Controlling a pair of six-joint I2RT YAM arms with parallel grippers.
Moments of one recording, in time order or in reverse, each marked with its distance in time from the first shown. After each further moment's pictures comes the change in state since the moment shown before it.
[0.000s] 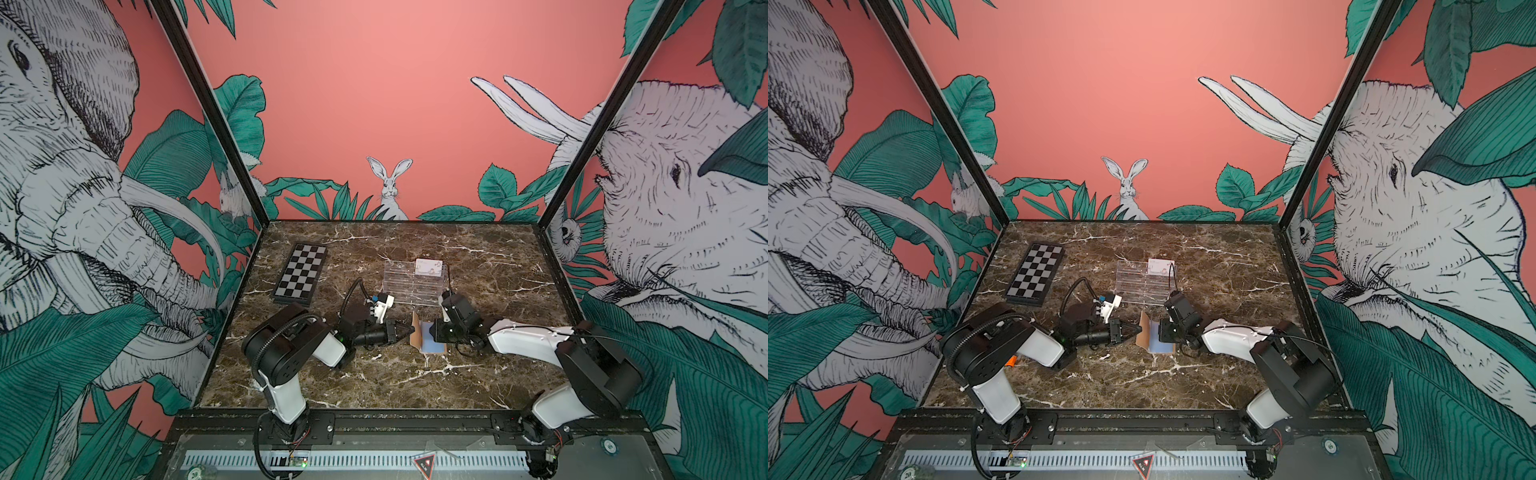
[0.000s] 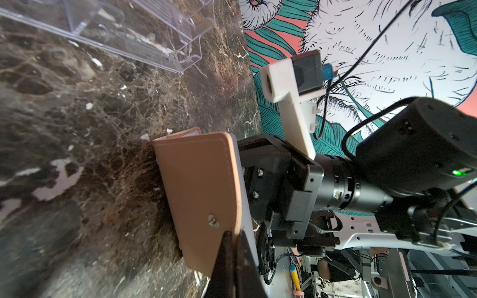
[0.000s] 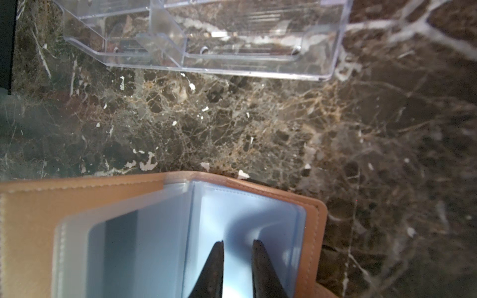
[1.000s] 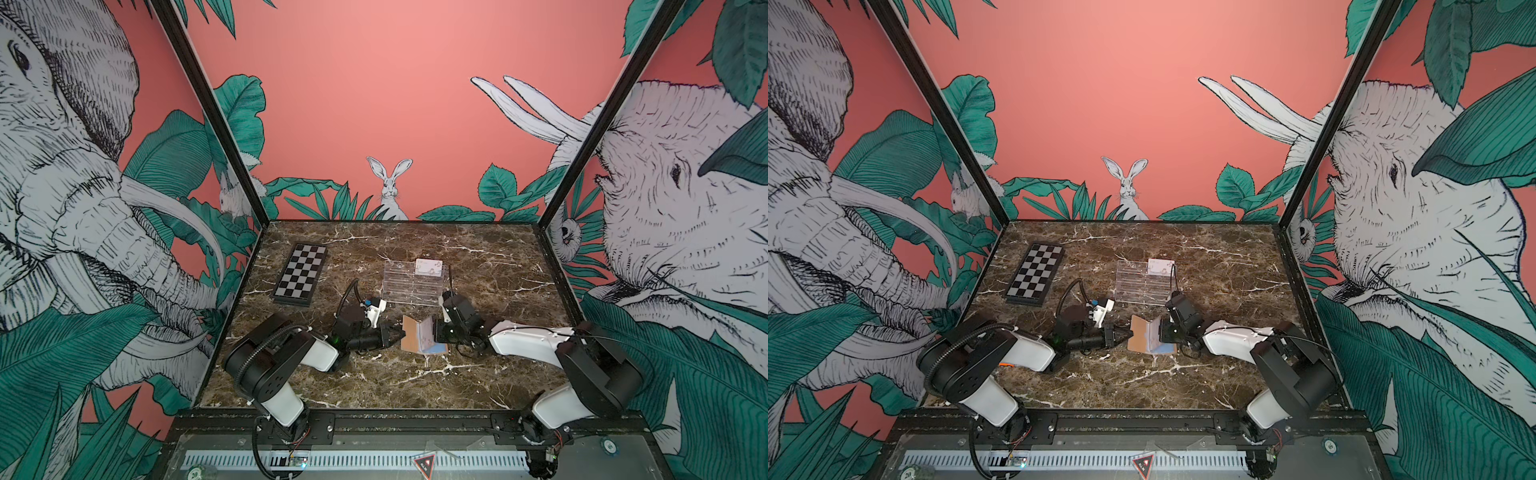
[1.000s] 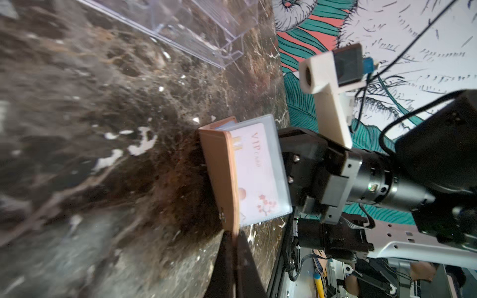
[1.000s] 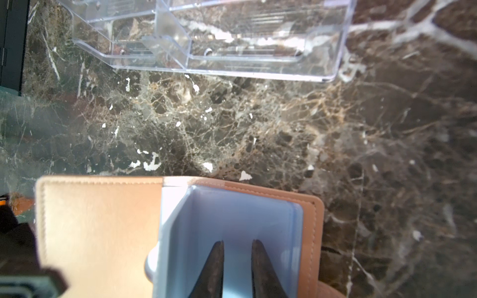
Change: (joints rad) left arm 0.036 -0.139 -0.061 -0.254 -0.090 0.119; right arm -0.005 -0.006 -0.019 0.031 -0.013 0.000
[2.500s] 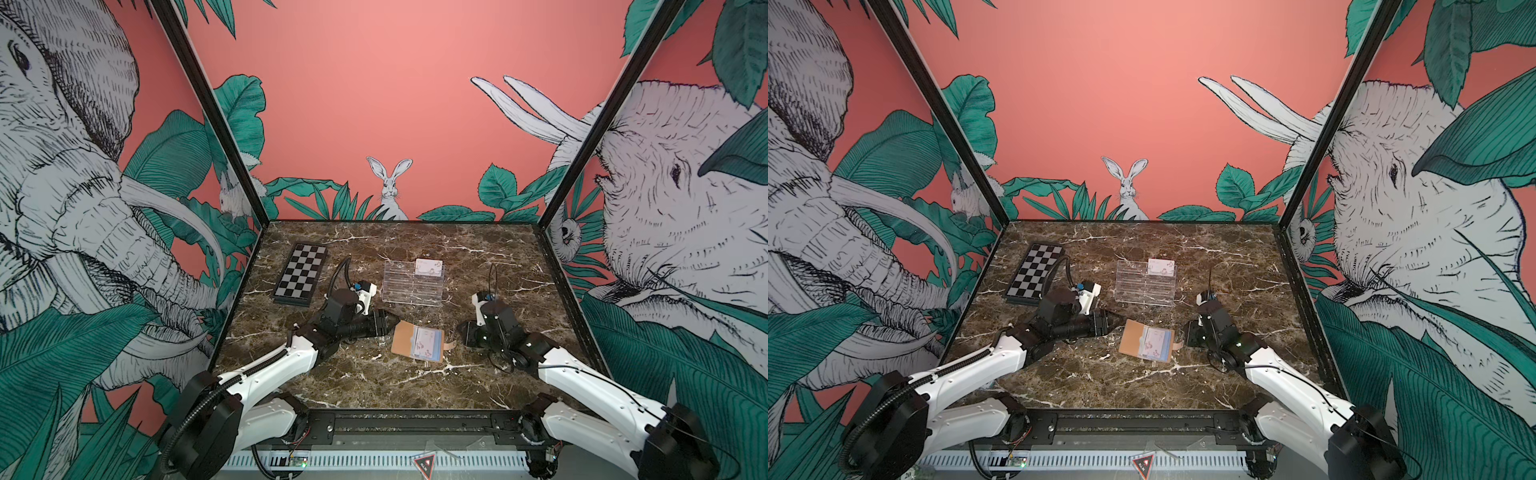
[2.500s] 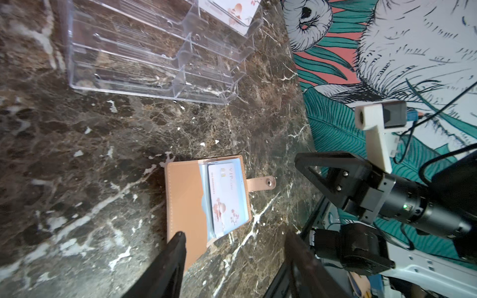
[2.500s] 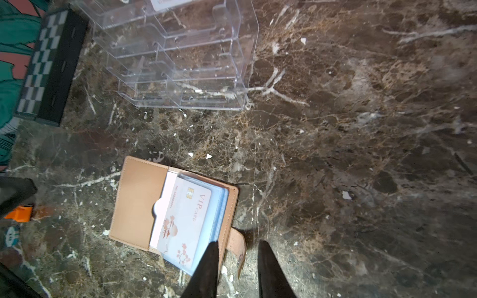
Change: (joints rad) left arm 0.011 -0.454 0.209 -0.759 -0.140 0.182; right arm -0.108 -0.549 -0.113 -0.297 0.069 -0.055
